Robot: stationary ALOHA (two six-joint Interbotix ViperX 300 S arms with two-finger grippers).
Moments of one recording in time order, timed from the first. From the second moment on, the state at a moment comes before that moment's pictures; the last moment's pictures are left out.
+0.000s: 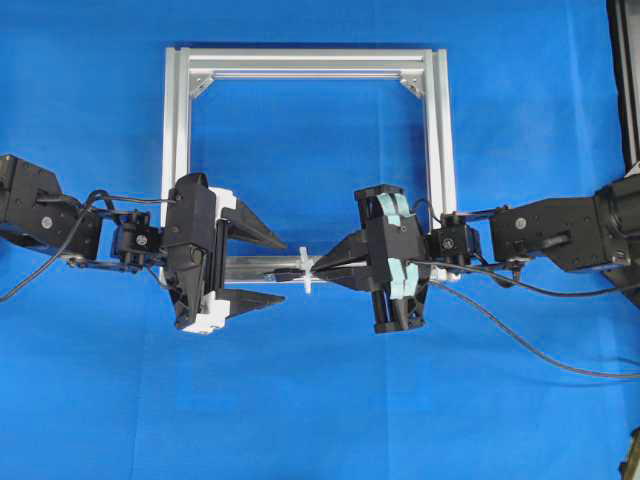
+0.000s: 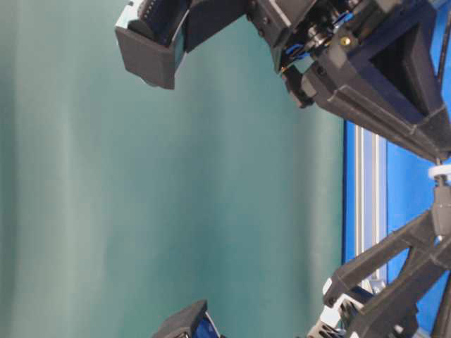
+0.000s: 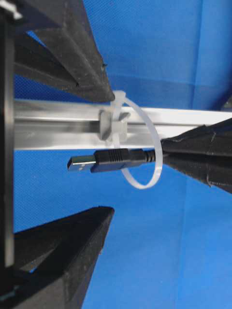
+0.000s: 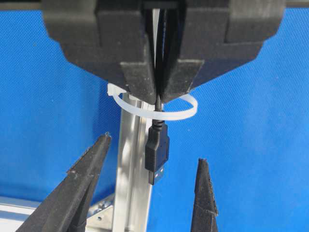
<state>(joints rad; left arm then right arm) -0.14 0.13 0.88 -0.09 -0.61 -0.11 0.12 0.08 0.78 0.08 -0.38 0.04</state>
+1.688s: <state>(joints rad) -0.14 0.13 0.88 -0.09 -0.61 -0.11 0.12 0.08 0.78 0.08 -0.38 0.04</state>
